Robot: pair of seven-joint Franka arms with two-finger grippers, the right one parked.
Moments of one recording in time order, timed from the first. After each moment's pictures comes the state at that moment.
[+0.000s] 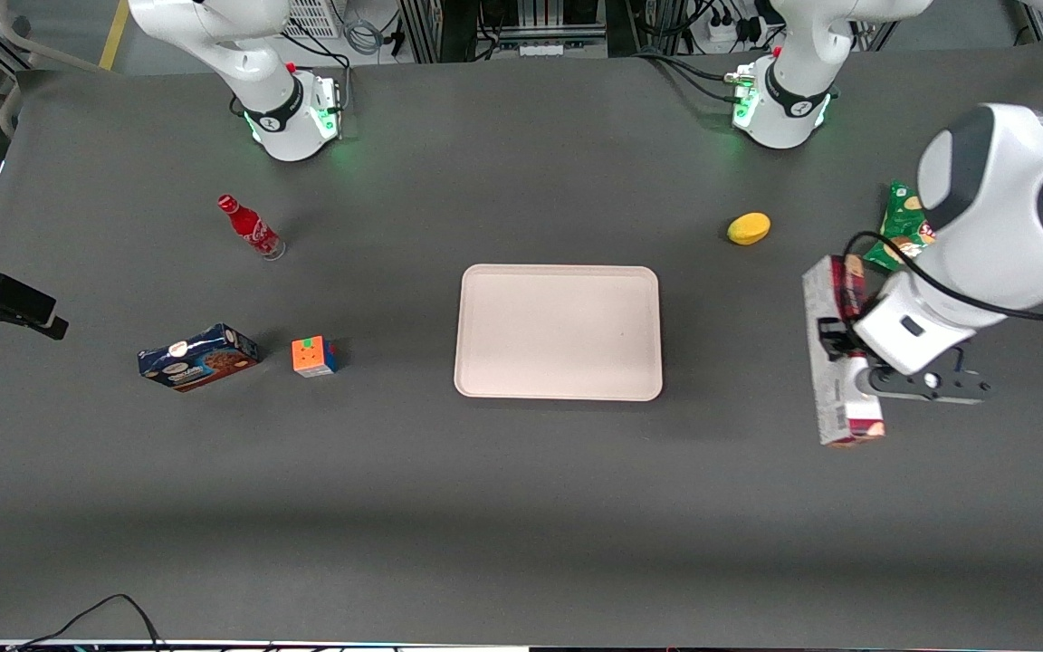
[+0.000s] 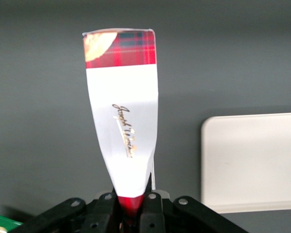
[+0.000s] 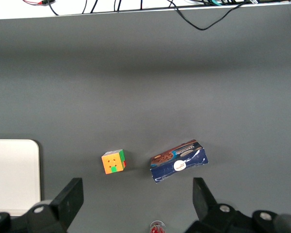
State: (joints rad) arm -0.12 0.21 -0.11 -1.63 -0.01 1.84 -0.15
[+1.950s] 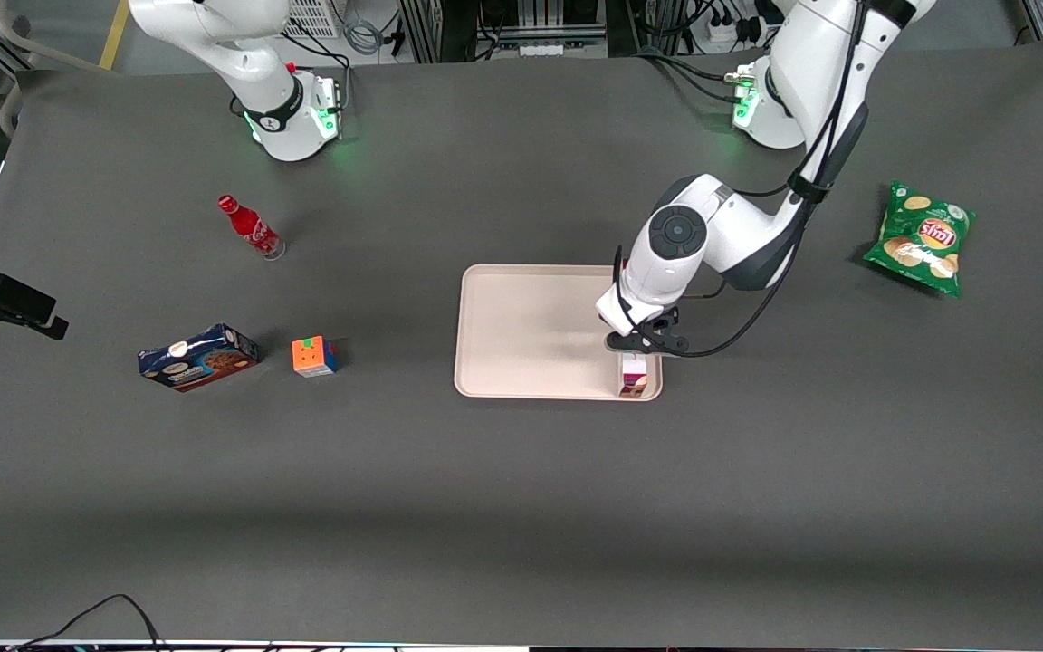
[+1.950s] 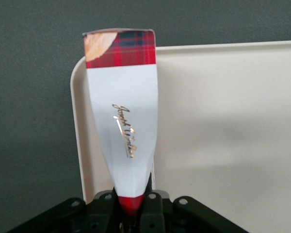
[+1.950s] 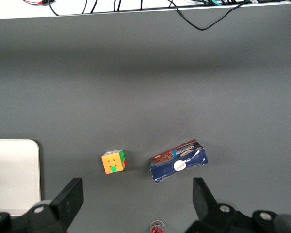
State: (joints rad) arm -0.26 0.45 -0.36 -2.05 0.19 2.49 -0.66
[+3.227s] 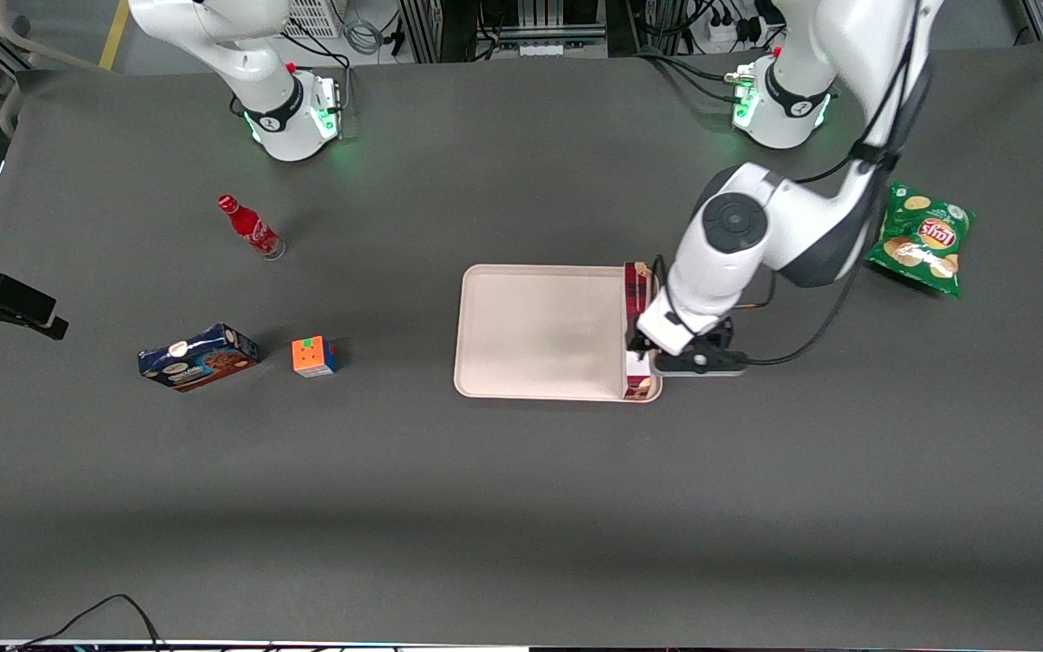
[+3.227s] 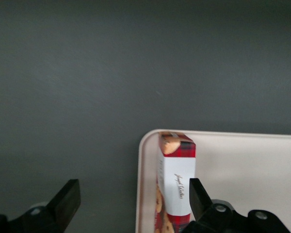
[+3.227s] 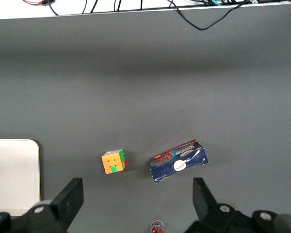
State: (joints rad) arm -0.22 0.32 -0.29 -1.92 0.18 2.34 -0.62
